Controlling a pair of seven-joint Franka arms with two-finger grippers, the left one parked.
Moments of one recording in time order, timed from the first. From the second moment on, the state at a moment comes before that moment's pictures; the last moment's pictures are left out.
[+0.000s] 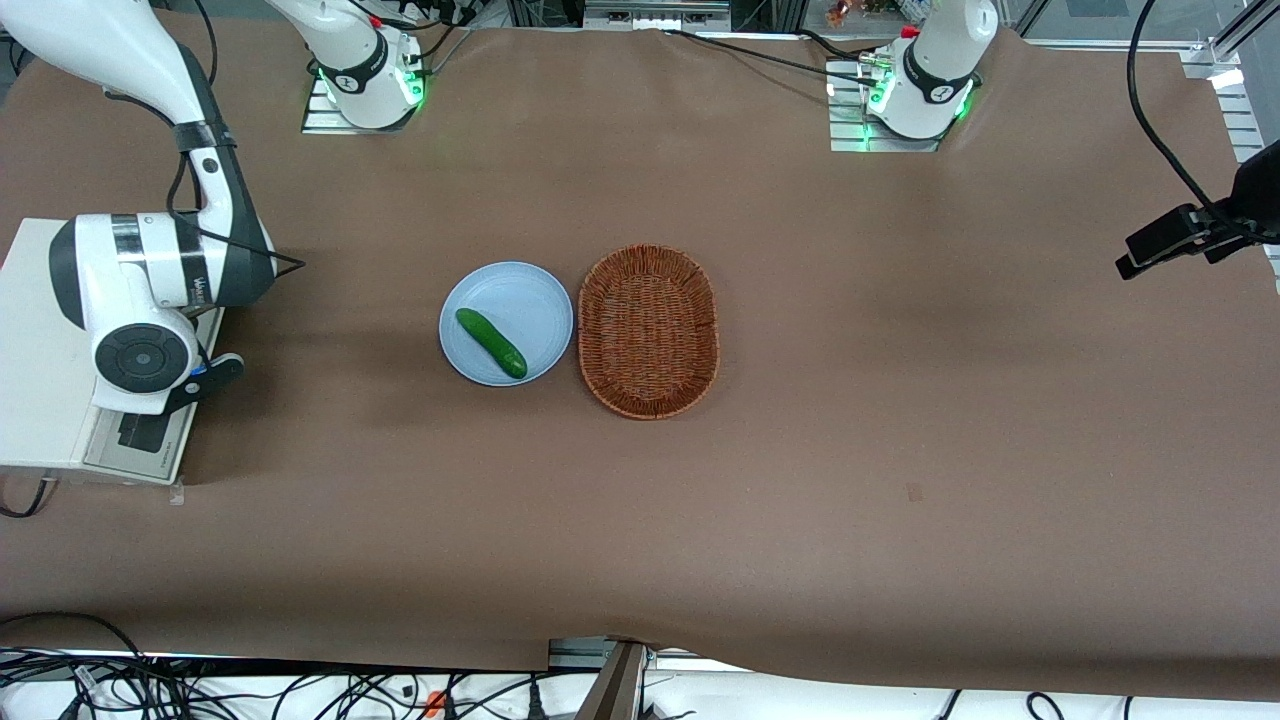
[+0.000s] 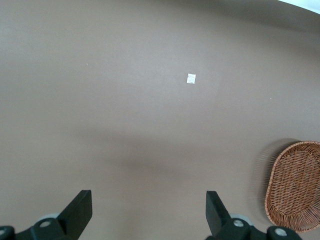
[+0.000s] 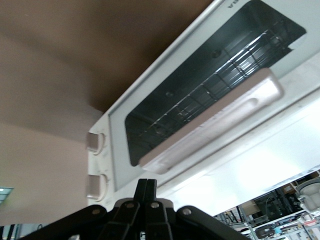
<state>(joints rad) 0.02 0.44 -0.01 -1.67 -0.65 1.62 -0.44</state>
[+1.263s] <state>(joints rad) -0.01 0.47 -0.01 -1.67 -0.67 1.72 -0.47</state>
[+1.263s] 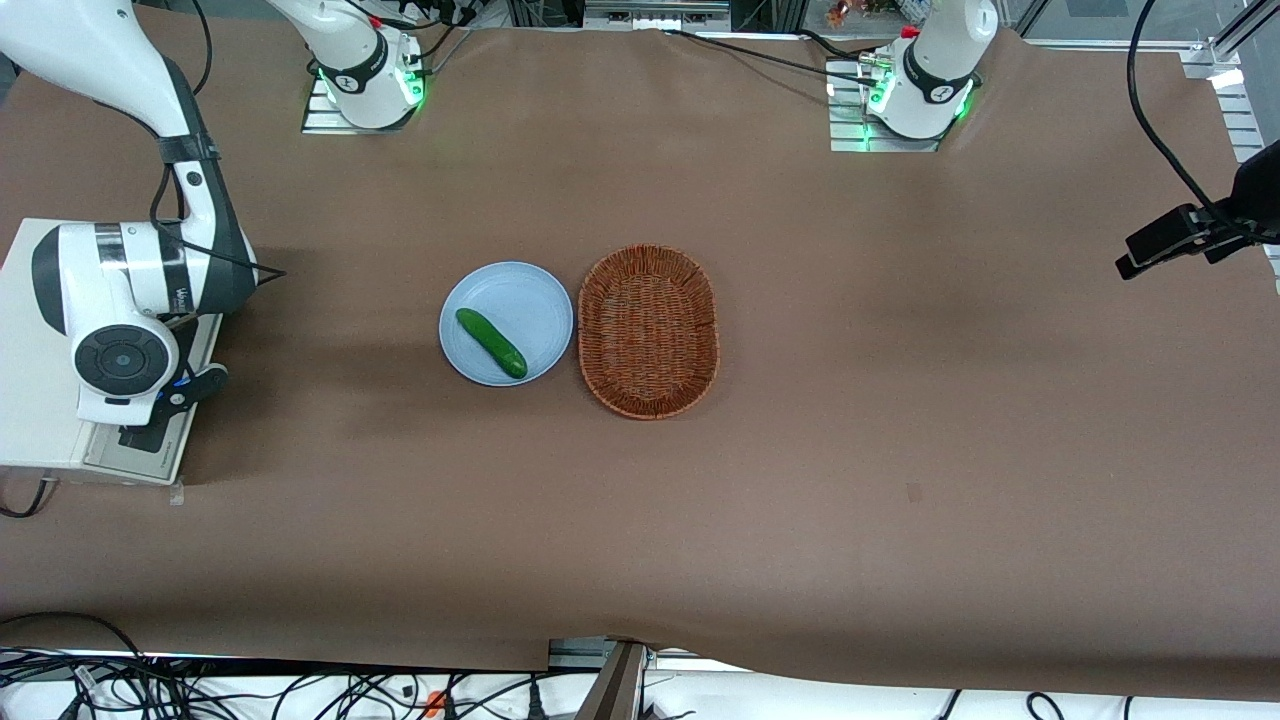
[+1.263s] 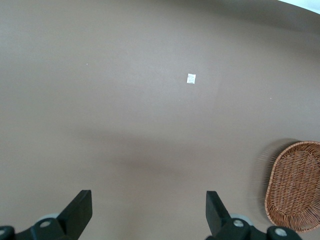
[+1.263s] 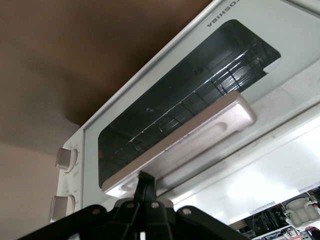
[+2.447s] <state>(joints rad) 0.06 0.51 0.02 -1.65 -0.52 1.75 -0.38</state>
